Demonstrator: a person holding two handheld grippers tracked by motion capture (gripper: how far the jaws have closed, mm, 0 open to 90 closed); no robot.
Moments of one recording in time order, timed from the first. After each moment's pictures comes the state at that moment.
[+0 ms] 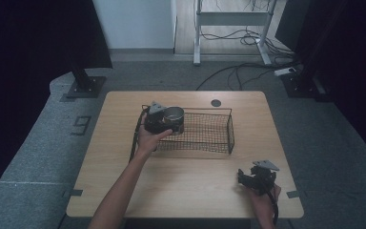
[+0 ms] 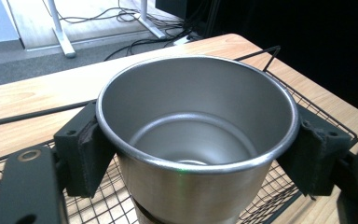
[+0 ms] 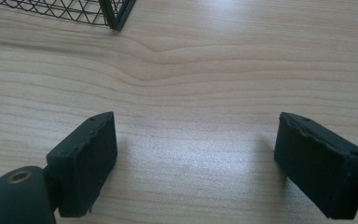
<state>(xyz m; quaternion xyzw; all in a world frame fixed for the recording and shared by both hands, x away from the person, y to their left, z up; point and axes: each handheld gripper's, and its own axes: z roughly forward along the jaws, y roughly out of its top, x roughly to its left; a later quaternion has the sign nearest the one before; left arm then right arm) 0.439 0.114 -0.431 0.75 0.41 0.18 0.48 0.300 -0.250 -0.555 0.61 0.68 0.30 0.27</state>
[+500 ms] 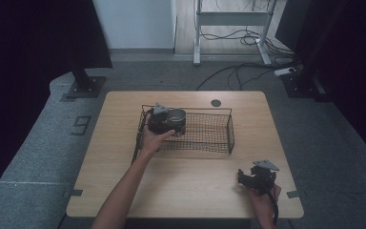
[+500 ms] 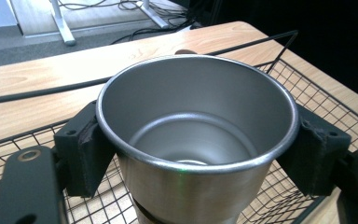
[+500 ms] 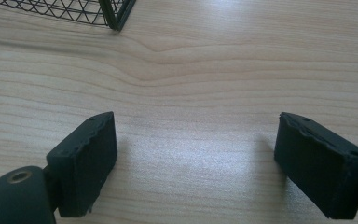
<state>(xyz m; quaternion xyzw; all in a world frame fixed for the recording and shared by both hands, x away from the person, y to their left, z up) 0.451 0.107 -0.449 0.76 0.43 0.17 0.46 0.300 -0.250 -0.555 0.61 0.68 0.30 0.27</state>
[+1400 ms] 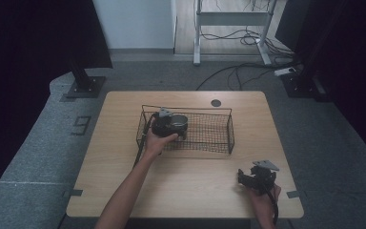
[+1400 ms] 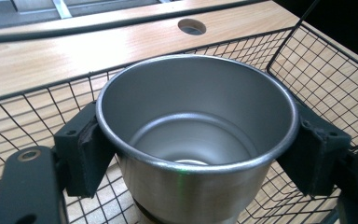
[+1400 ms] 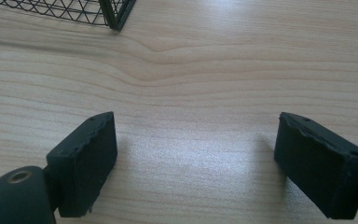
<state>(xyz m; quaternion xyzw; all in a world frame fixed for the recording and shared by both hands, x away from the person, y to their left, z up) 0.457 0.098 -0.476 0.77 0.44 0.16 0.43 0.300 -0.250 -0.555 0.61 0.68 0.30 0.27</state>
